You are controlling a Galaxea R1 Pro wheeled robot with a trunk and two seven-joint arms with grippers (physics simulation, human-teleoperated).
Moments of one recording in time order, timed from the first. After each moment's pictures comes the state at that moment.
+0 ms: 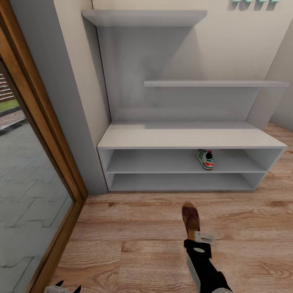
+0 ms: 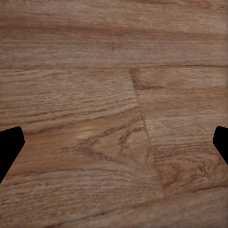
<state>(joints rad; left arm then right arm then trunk) -0.18 0.17 0.56 -0.46 -0.18 -0.43 -0.77 -0.46 0.17 -0.24 -0.63 0.20 0.20 -0.36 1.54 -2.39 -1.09</state>
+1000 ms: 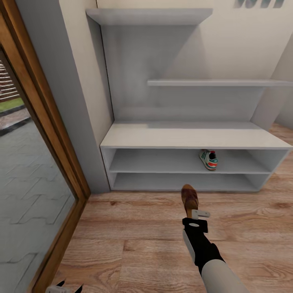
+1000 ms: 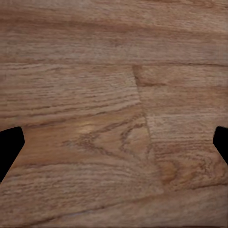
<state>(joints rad) -0.18 0.16 0.56 -0.46 -0.18 -0.43 -0.76 -0.61 0.17 -0.19 -0.64 0.20 0.28 -0.43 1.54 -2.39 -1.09</state>
